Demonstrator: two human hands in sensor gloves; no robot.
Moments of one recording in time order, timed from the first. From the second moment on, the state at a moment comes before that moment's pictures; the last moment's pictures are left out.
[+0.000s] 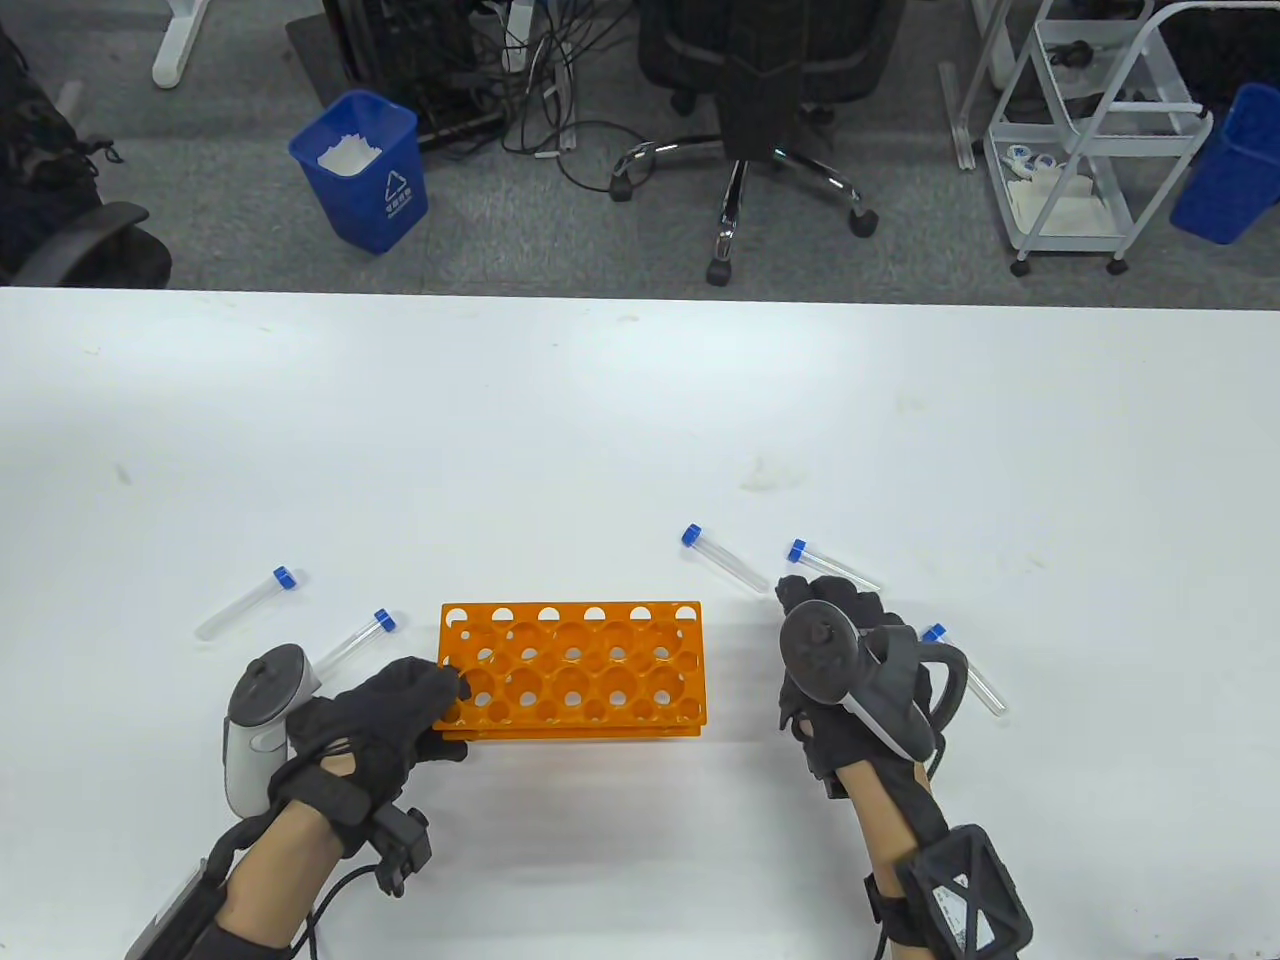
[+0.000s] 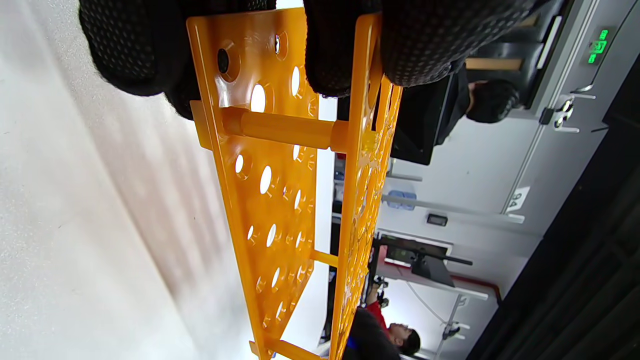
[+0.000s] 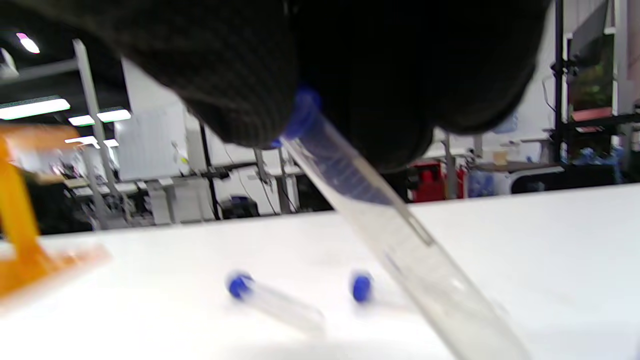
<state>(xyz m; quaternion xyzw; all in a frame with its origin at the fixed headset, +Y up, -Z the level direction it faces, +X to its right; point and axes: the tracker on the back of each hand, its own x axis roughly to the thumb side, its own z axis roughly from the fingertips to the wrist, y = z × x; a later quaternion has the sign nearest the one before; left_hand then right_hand) -0.268 -0.739 -0.172 -0.24 0.02 0.69 0.68 0.124 -0.639 -0.204 0.03 -0.09 0.99 0.11</state>
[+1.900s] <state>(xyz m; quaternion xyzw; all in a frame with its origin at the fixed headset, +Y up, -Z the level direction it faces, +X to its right) -0.266 -0.741 -0.171 -0.25 0.01 0.70 0.67 -0.078 -0.580 -0.213 0.24 -0.09 0.96 0.09</state>
